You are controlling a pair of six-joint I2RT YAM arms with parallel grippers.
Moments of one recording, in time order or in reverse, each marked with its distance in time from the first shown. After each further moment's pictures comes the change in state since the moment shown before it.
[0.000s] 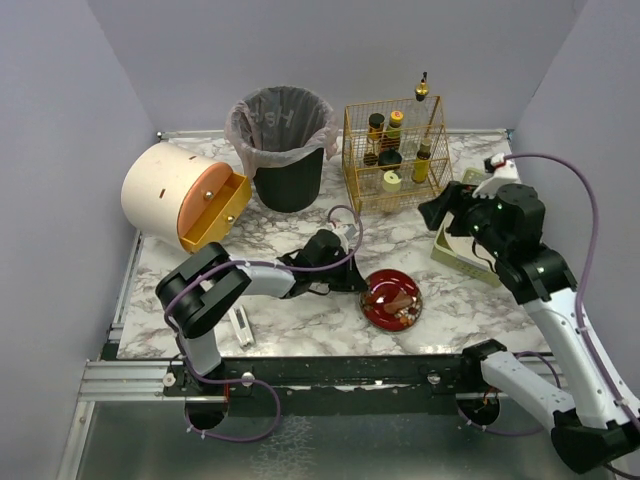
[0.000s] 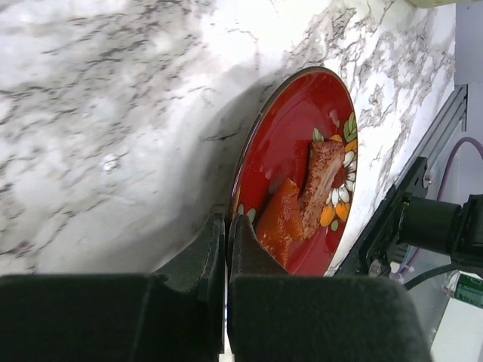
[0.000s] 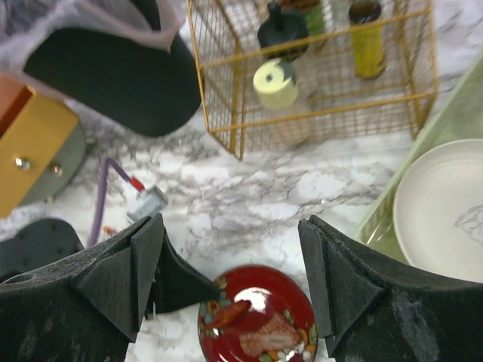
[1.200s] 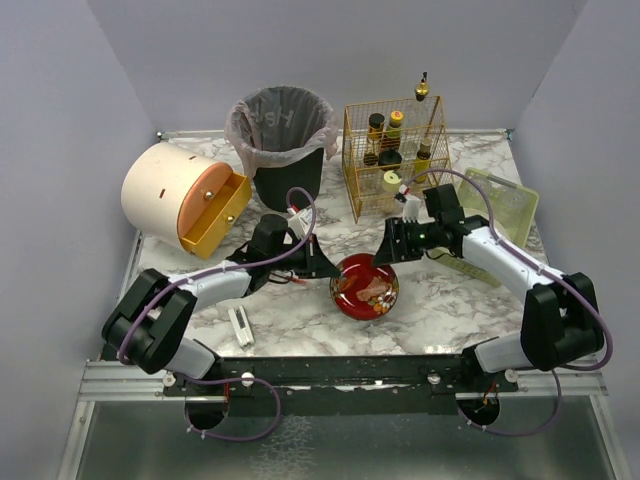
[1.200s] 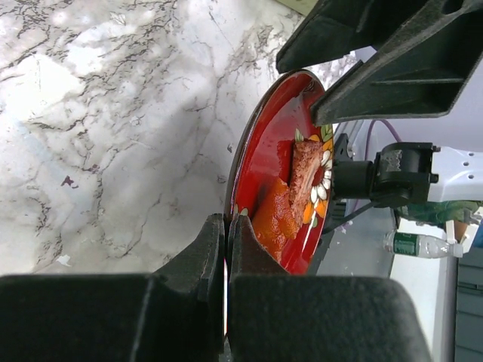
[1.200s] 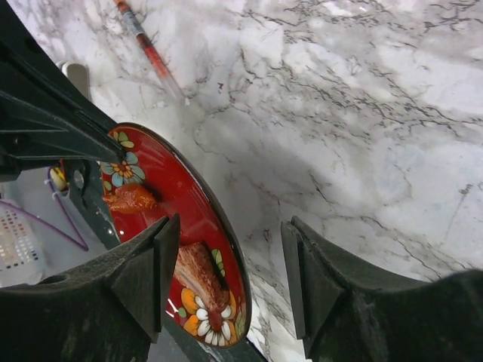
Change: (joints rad) left arm 0.288 -0.323 -0.190 -0.004 0.341 0.042; right arm 0.000 0.578 -0.151 0.057 -0.666 -0.171
